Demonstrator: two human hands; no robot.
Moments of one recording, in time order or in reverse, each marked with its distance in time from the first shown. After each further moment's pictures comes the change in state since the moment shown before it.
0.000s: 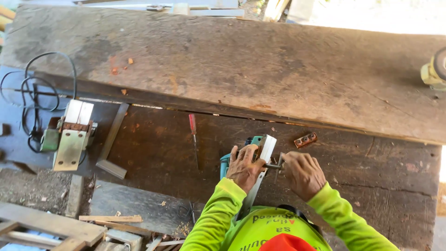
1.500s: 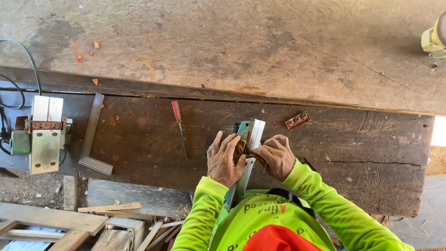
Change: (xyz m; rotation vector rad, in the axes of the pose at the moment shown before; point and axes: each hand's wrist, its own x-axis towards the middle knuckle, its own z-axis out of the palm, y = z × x) left_hand -0.023 -0.017 -0.007 -0.060 -0.002 -0.160; right_hand 0.019 -0.012 0.029 -0.030 0.079 -0.484
